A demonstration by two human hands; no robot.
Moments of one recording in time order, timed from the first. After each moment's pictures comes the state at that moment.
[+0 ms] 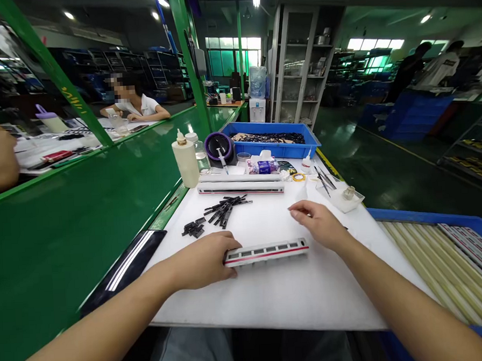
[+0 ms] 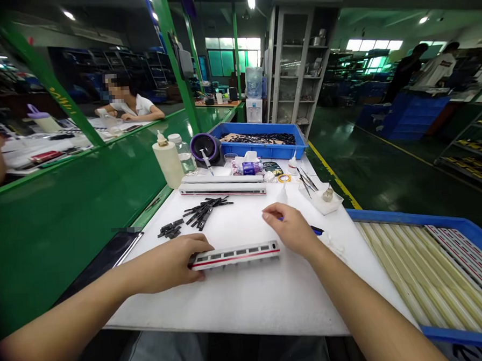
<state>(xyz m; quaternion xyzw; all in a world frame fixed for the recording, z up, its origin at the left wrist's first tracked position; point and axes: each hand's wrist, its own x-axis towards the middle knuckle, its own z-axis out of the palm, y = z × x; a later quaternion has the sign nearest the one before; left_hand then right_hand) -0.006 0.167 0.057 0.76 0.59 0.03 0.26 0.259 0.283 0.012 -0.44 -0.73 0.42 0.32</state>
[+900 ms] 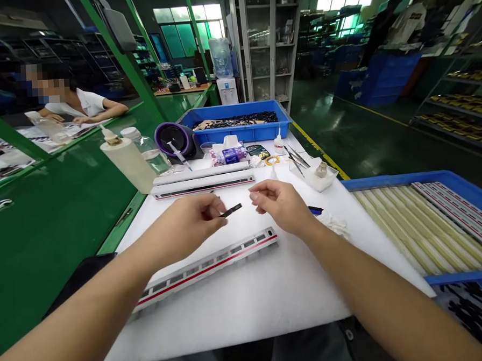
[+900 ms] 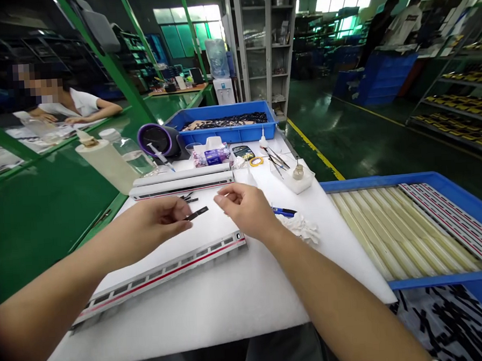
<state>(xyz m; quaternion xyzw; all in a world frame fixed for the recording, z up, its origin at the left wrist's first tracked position) 0.041 0.242 0.070 0.71 0.66 0.14 0.22 0.249 0.292 0.022 -0.34 -0.64 0.52 0.45</state>
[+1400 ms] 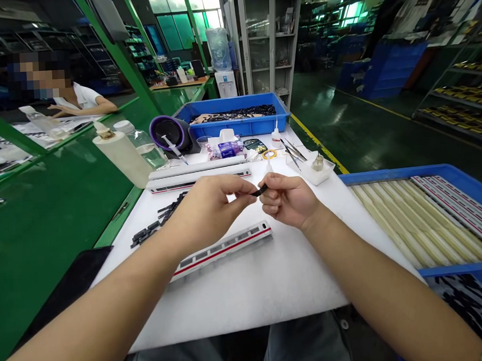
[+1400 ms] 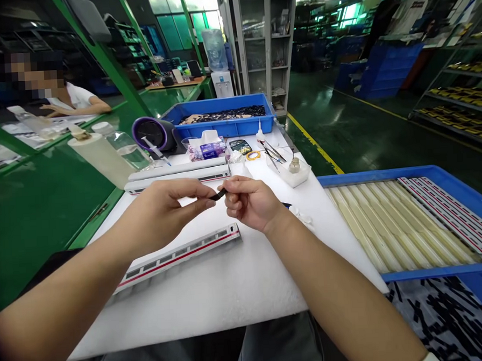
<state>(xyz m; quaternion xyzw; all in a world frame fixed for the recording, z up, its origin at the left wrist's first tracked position) 0.098 0.247 0.084 0.78 0.55 0.25 0.16 0.268 0.303 0.018 -0.18 -0.33 0.85 0.38</state>
